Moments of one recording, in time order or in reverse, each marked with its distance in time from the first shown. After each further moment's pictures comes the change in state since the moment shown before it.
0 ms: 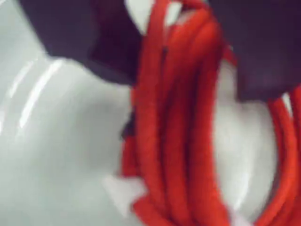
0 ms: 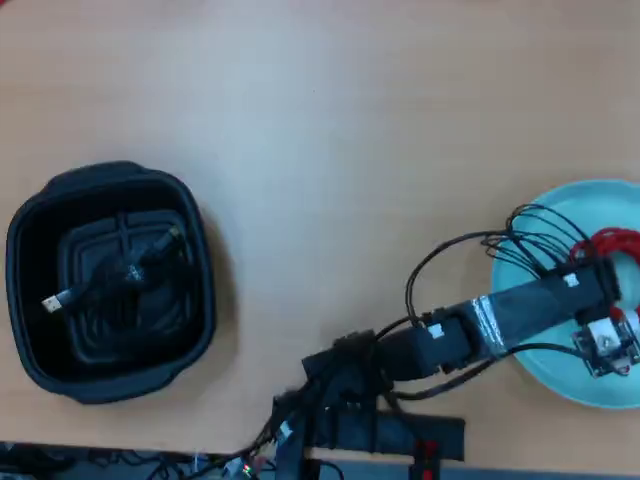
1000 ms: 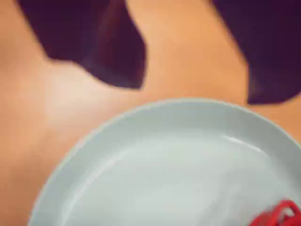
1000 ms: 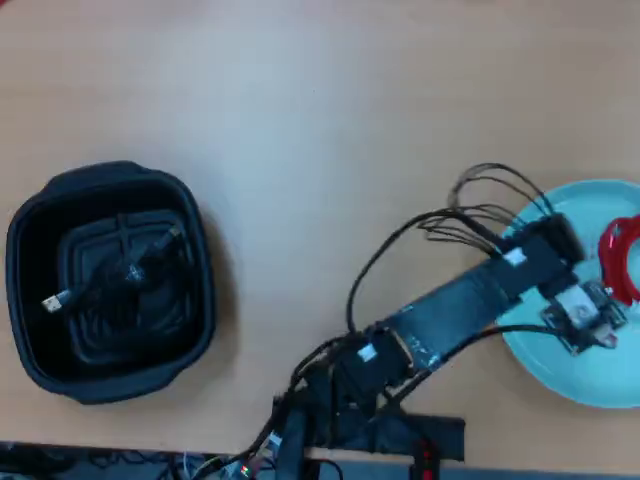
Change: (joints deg) arm -14.2 20.8 -6.9 36.8 -0.2
